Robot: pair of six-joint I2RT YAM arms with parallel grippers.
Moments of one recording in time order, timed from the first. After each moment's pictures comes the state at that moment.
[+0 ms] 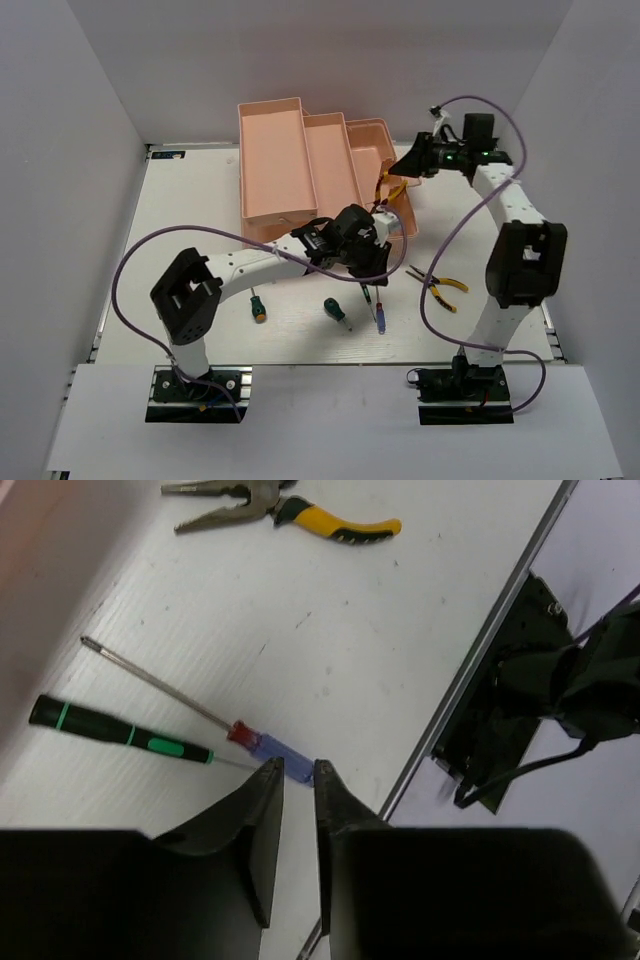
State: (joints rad) left arm -0.98 1.76 1.34 -0.29 0.33 -0.36; right arm 0.05 1.90 1.58 -0.27 -1.02 0.21
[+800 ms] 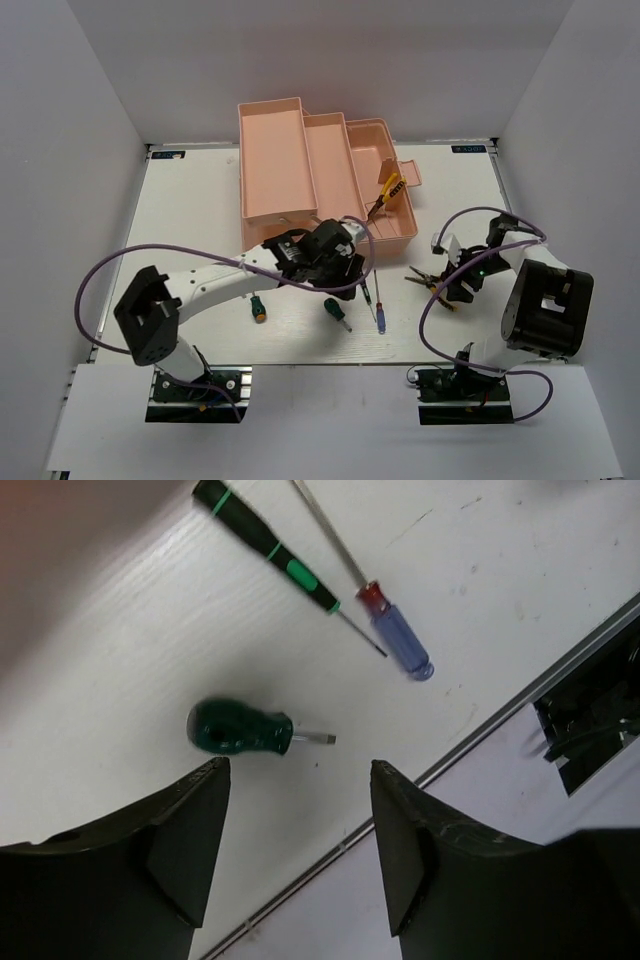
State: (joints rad) left arm -0.99 1.59 1.23 -0.56 0.05 -0.44; right arm -0.24 1.51 0.85 -0.91 -0.56 -1.42
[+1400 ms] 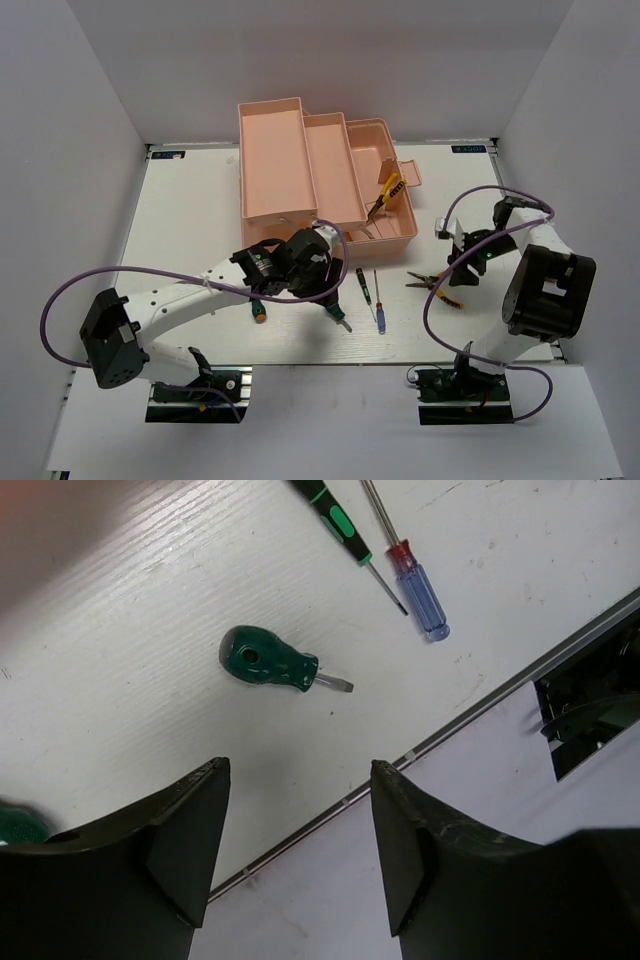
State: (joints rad) left arm -1.00 1.36 1.08 -0.62 -0.02 -0.54; right arm -0.24 1.62 1.10 -1.15 -0.63 -1.59
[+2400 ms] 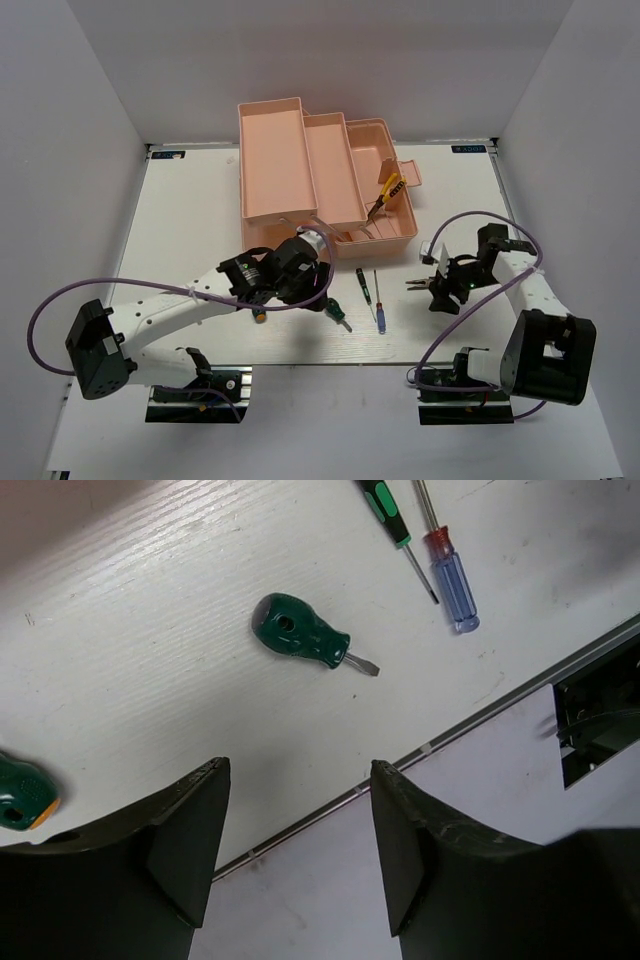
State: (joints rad) left arm -1.00 1.27 0.99 -0.63 -0.07 -0.61; right arm -0.12 1.26 0.74 -1.02 -0.71 -1.35
